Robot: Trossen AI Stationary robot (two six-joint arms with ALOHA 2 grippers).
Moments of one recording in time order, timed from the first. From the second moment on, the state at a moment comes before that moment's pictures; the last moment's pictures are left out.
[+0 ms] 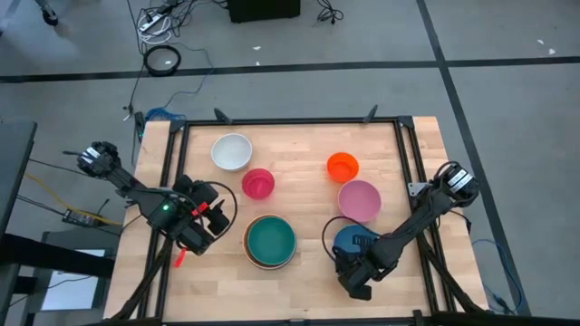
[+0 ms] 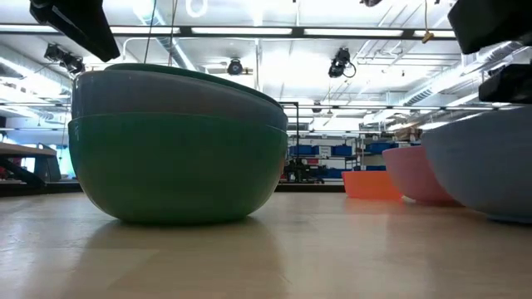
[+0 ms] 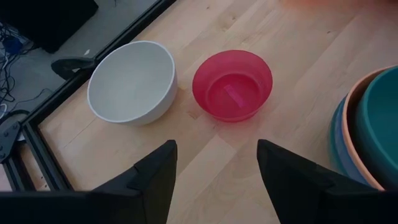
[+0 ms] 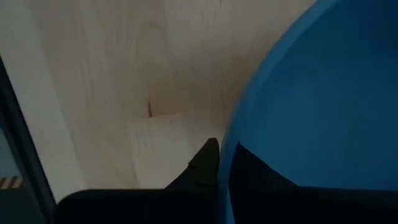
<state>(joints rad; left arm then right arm) -0.63 1.28 1.12 -1.43 -0.81 -1.37 0.70 1.80 1.20 -0.80 0.02 0.85</state>
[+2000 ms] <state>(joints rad) -0.63 1.28 1.12 -1.43 -0.87 -1.37 0.37 1.80 1.39 -0.26 0.00 0.05</state>
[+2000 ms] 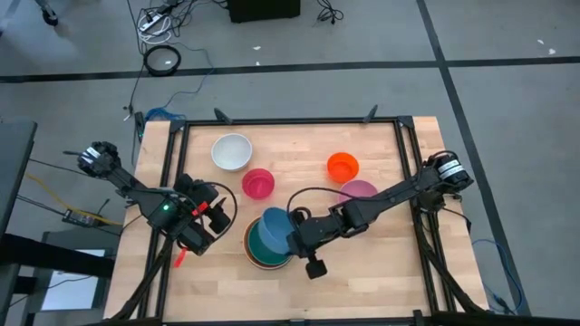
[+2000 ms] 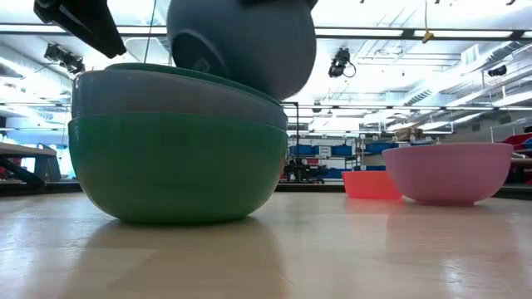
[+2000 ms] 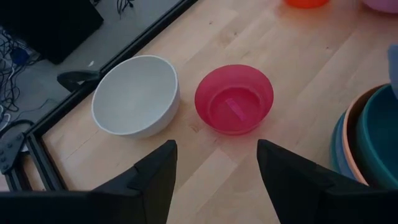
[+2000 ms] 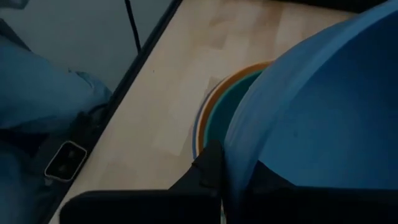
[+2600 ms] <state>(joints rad) -0.63 1.28 1.12 -1.43 -0.87 -1.37 0.37 1.80 1.39 -0.26 0.00 0.09</state>
